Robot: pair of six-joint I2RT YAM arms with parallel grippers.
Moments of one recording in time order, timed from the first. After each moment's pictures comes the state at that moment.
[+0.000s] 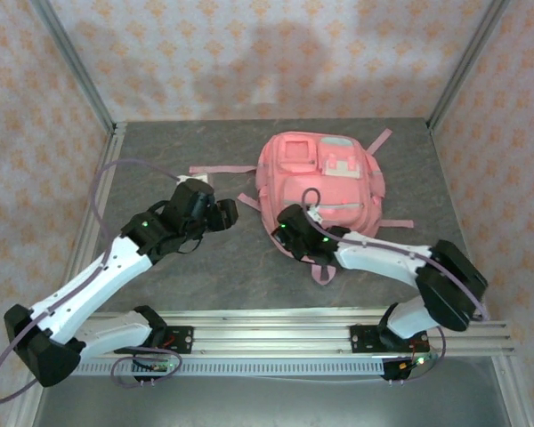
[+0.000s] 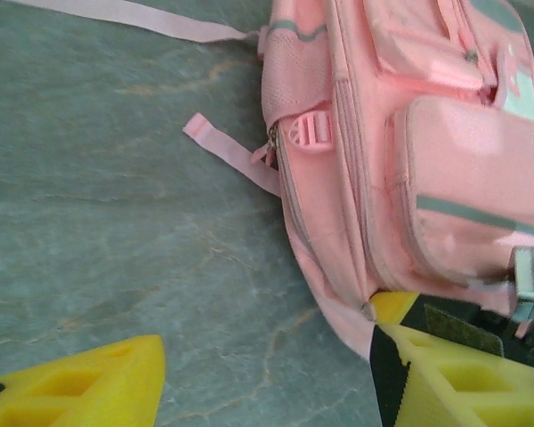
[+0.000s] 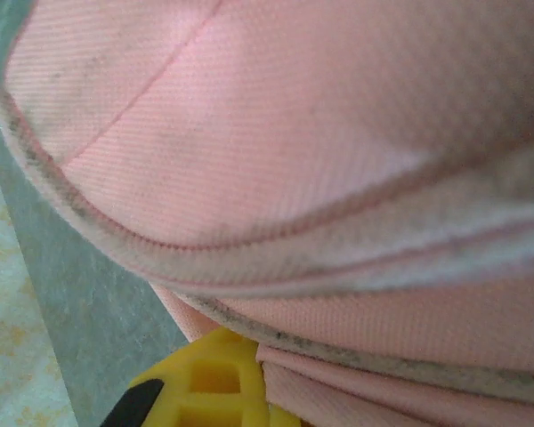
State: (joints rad) left arm -0.61 1.06 1.04 -0.74 -0.18 -0.74; right arm 0.91 1.48 0.86 -0.21 0.16 1.48
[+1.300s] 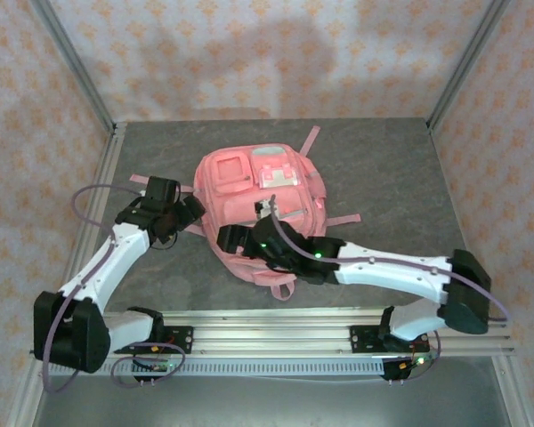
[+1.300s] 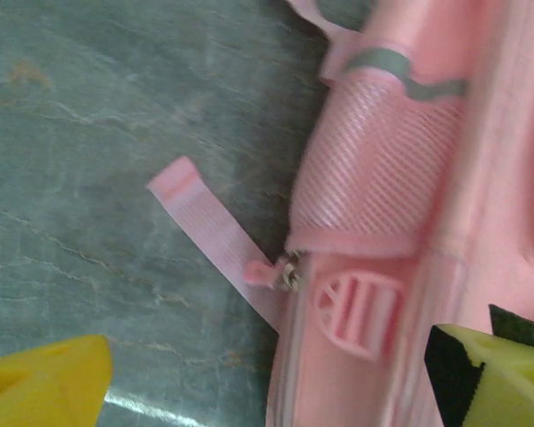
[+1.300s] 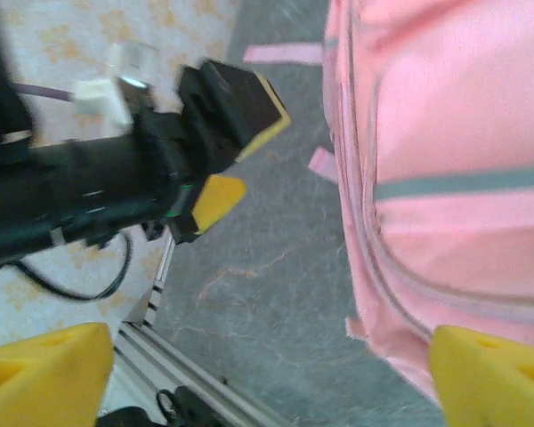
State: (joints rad) left arm -0.13 1.21 0.84 -0.64 -0.01 -0.84; right arm 1.18 1.34 1.04 -0.19 0.24 1.00
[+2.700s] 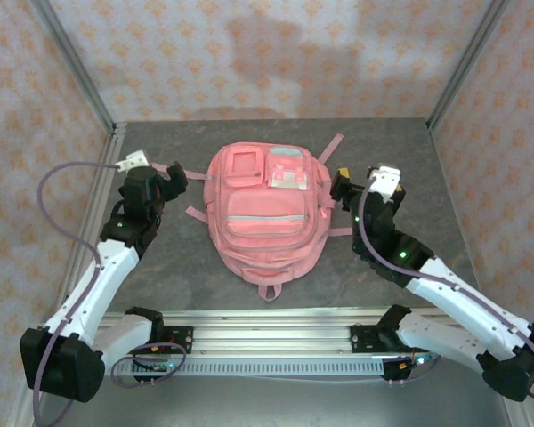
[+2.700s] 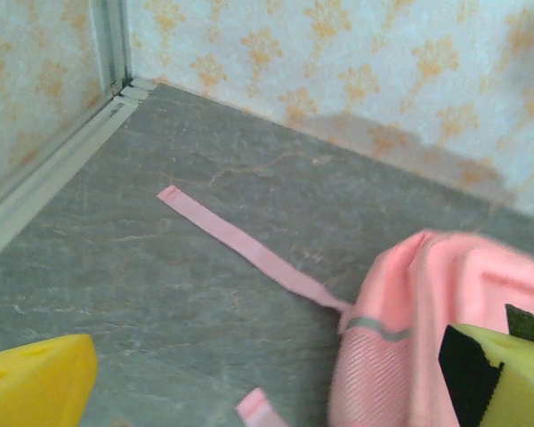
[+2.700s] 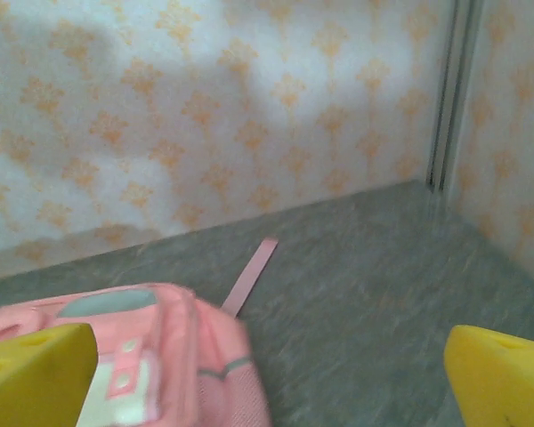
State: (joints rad) left arm -0.14 1.03 0.81 -0.24 -0.36 -0.38; right arm 0.74 0.88 0.81 -0.17 0.88 0.29
